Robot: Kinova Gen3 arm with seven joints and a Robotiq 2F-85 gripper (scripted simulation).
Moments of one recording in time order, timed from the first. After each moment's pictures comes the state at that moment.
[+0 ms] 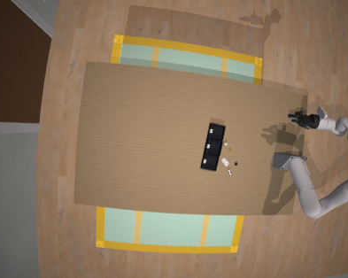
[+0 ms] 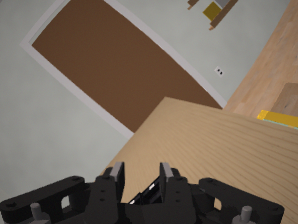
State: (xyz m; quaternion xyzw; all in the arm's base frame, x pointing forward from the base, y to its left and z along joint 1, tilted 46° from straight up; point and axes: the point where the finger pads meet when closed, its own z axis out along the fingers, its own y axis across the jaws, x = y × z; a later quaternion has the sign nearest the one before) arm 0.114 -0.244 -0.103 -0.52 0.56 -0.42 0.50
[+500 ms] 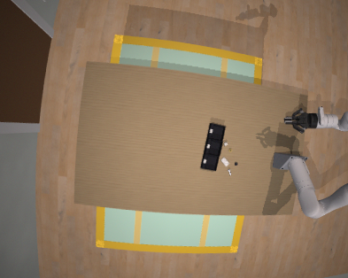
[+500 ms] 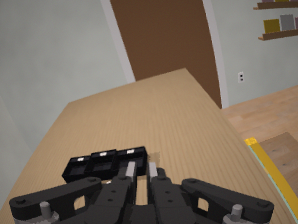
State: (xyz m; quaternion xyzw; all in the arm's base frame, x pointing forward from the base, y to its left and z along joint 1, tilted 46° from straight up) arm 0.150 -0.243 -0.081 -0.72 0.32 -0.46 0.42
